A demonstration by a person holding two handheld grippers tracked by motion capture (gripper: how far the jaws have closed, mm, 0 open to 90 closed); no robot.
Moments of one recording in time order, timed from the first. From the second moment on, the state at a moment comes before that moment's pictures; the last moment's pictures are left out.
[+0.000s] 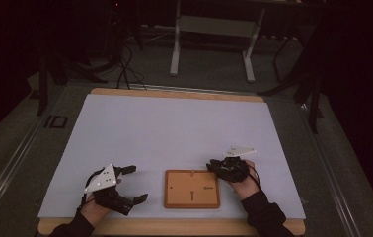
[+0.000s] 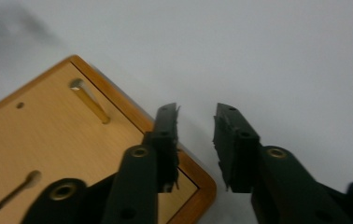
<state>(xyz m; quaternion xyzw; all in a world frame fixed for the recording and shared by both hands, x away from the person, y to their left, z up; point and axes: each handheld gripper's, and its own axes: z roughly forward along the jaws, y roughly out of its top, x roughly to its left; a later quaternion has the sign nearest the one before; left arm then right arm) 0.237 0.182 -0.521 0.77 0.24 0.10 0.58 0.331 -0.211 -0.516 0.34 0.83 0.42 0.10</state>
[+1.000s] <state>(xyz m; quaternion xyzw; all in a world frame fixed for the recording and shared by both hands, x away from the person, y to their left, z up) 0.257 0.142 -0.510 0.79 0.22 0.09 0.56 0.280 -0.241 -0.483 0.24 0.81 0.51 0.16</state>
